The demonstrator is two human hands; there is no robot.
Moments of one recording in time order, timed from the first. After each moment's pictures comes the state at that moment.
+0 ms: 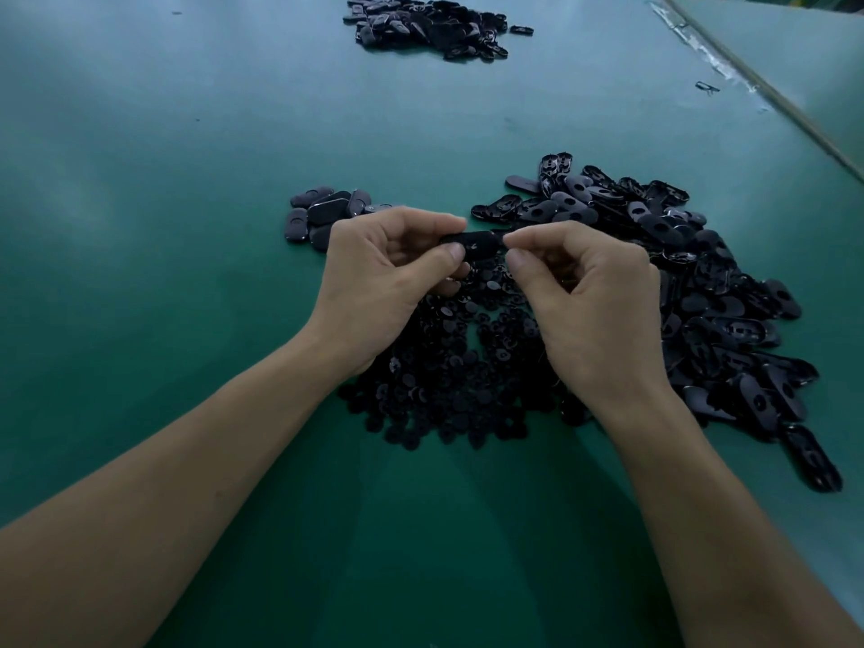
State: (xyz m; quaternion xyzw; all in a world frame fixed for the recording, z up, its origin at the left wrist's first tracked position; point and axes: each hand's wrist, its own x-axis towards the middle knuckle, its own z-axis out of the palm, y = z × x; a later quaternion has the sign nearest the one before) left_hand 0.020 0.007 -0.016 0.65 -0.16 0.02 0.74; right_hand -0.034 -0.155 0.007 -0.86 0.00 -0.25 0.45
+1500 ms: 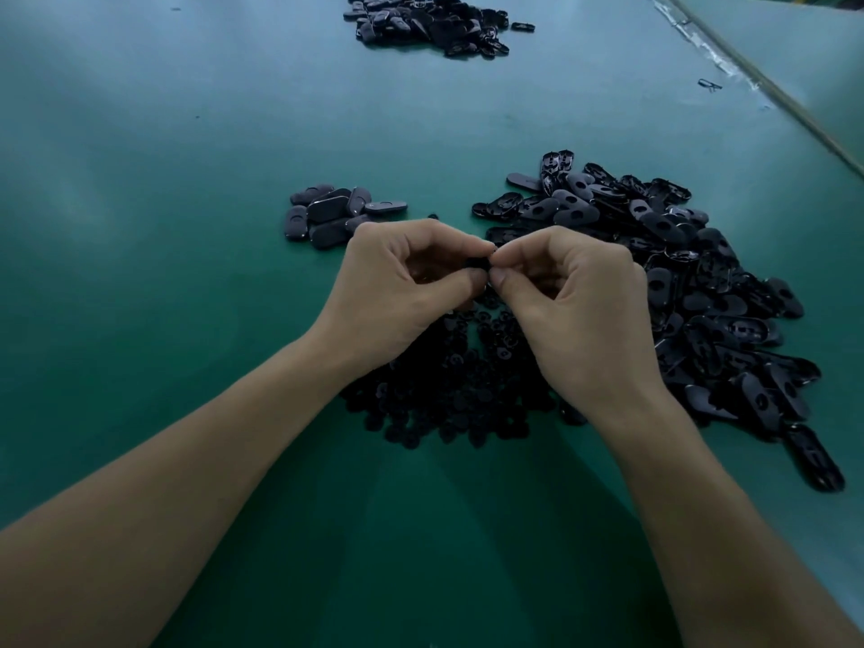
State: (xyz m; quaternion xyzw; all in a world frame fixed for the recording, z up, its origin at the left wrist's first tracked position) left_hand 0.014 0.006 -0.012 0.70 -0.24 0.01 0.67; right_hand -0.038 -0.147 0.014 -0.87 0.00 -0.20 0.46
